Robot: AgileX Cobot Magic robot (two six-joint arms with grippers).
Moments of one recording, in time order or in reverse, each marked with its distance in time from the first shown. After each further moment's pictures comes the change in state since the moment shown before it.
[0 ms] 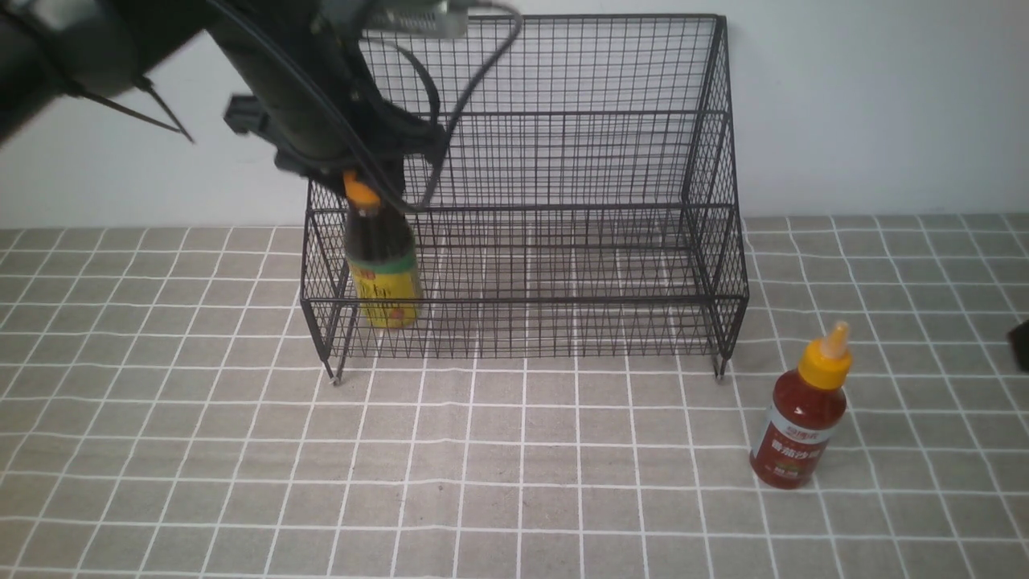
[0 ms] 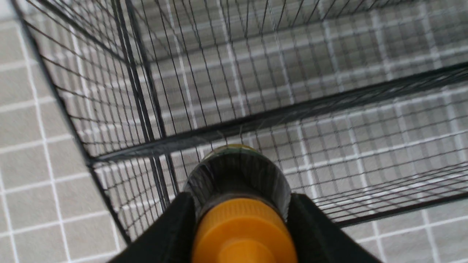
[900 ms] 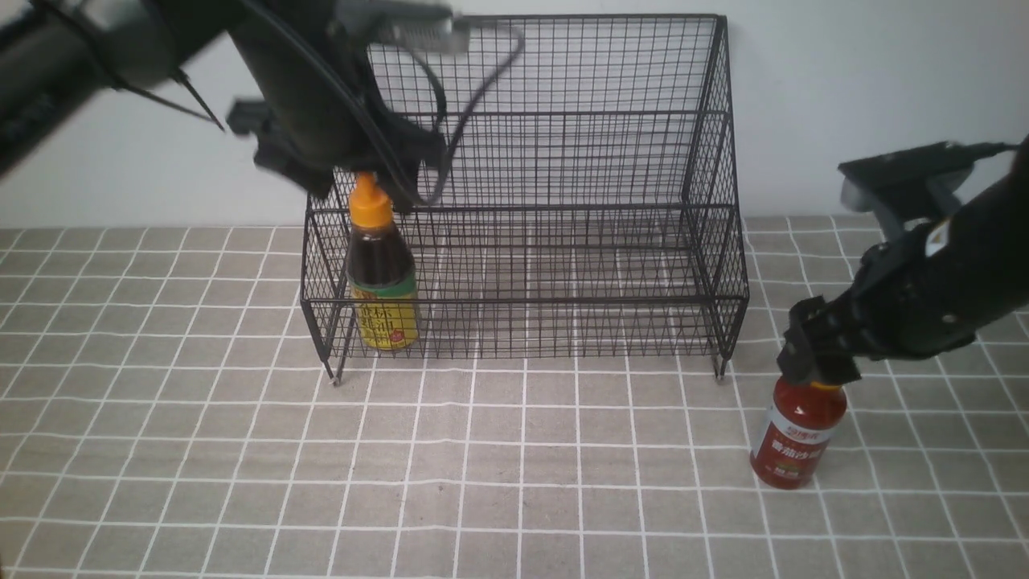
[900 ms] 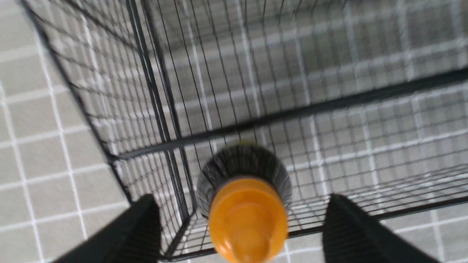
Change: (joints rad) right arm 0.181 0.460 -0.001 -0.132 -0.382 0.094; left arm 0.000 0.003 -0.129 0.028 0.094 -0.010
